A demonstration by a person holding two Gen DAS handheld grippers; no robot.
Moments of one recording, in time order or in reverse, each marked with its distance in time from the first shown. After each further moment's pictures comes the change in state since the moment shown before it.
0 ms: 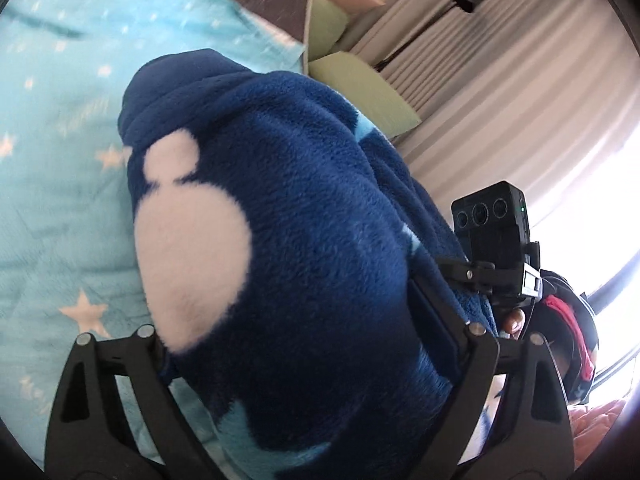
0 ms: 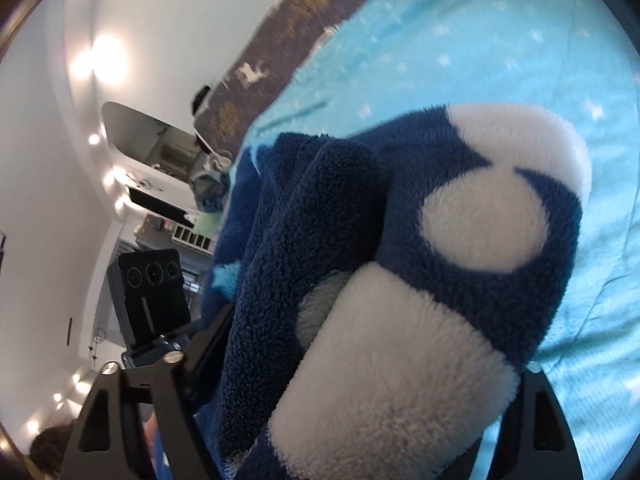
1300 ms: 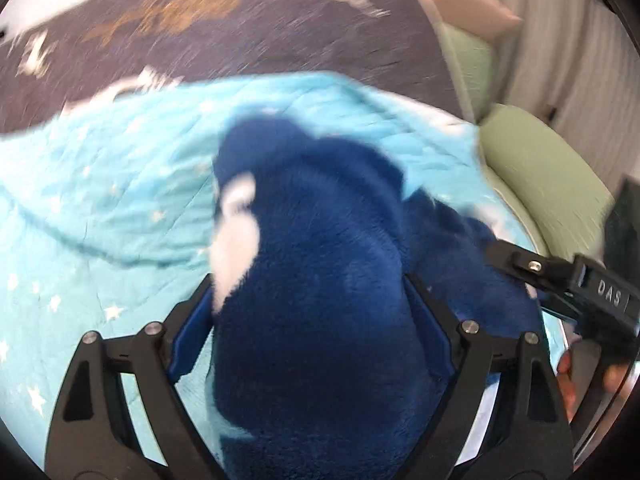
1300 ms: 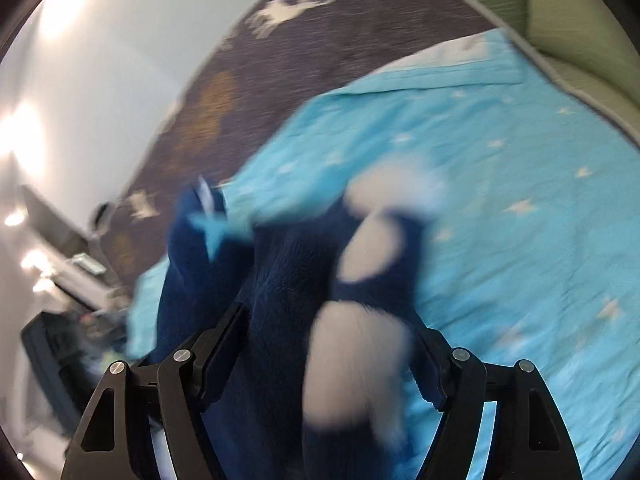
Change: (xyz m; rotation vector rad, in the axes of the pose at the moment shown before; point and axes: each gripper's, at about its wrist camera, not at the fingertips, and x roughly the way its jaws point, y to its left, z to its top) left arm 0.215 0.093 0.354 0.011 -0.140 0.609; right arm 0.104 -0.107 0.388 0.060 -0.317 -0.375
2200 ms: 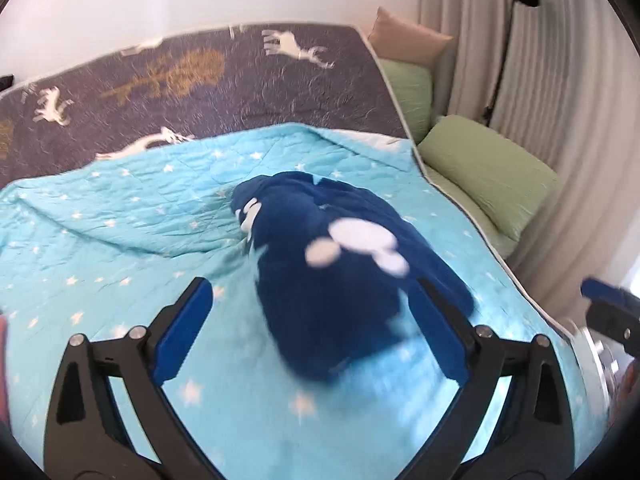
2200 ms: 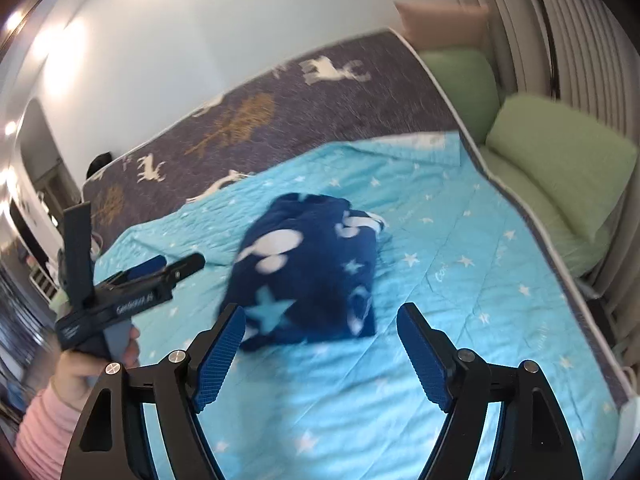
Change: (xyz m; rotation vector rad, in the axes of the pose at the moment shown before) left arm -0.185 0.018 -0.080 0.202 -0.187 -0.060; right arm -0.267 0.048 -0.158 -0.308 -0.184 -0.179
